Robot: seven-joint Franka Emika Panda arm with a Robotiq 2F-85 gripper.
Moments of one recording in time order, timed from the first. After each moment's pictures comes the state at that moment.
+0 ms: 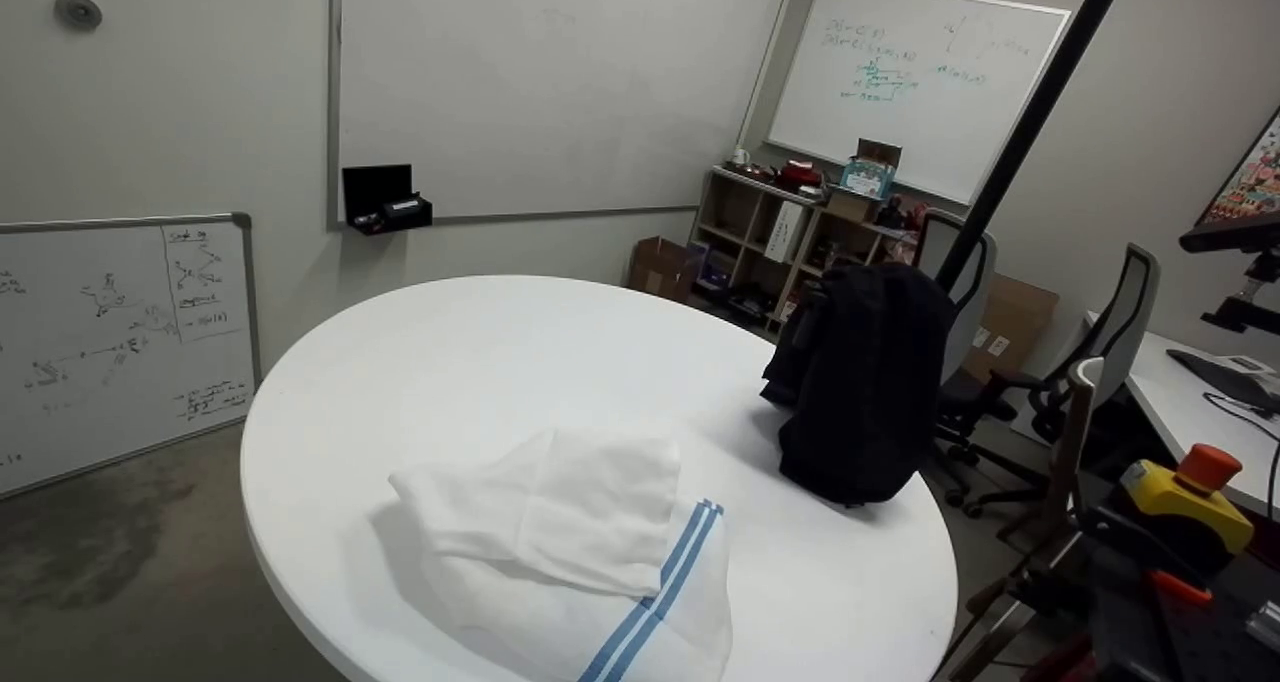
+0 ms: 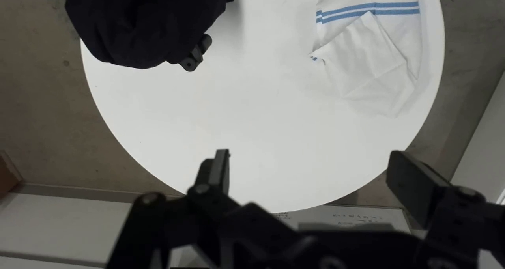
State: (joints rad) arm -0.03 -0.42 0.00 -2.27 -0.13 2.07 -0.02
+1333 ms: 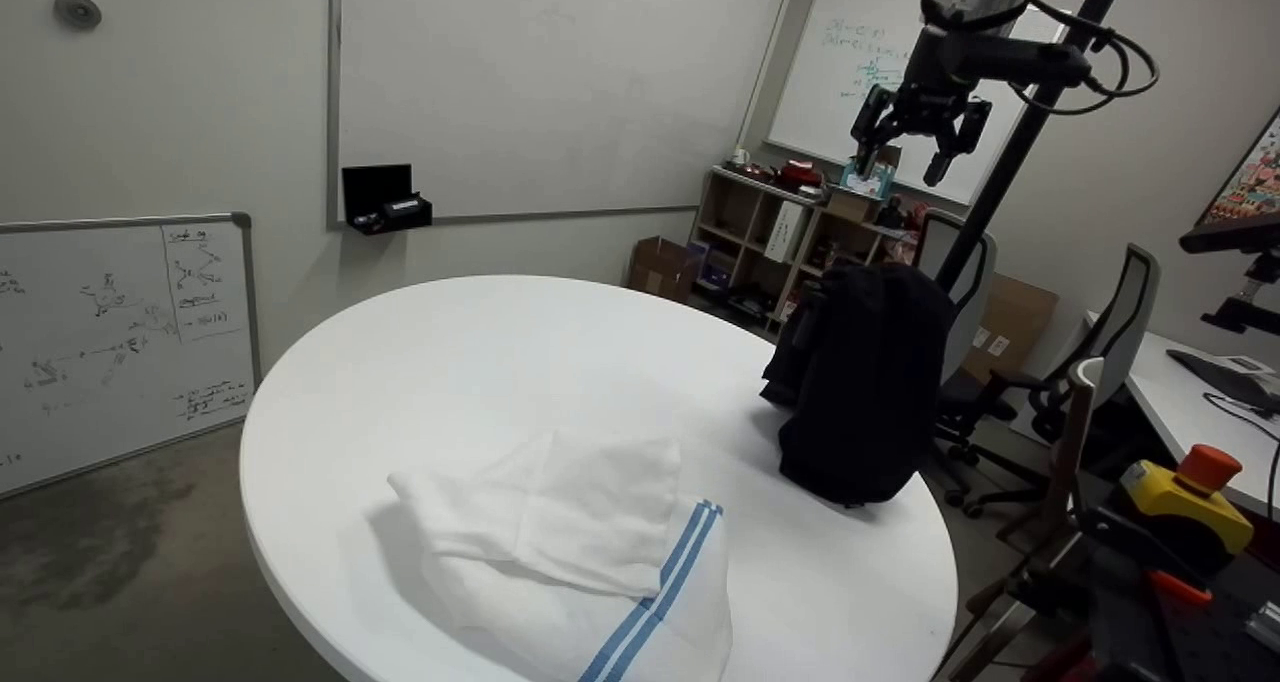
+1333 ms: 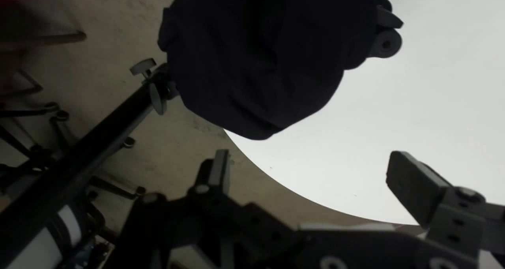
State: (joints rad) arm -0.24 0.08 -0.16 -2.19 -0.40 2.39 0.68
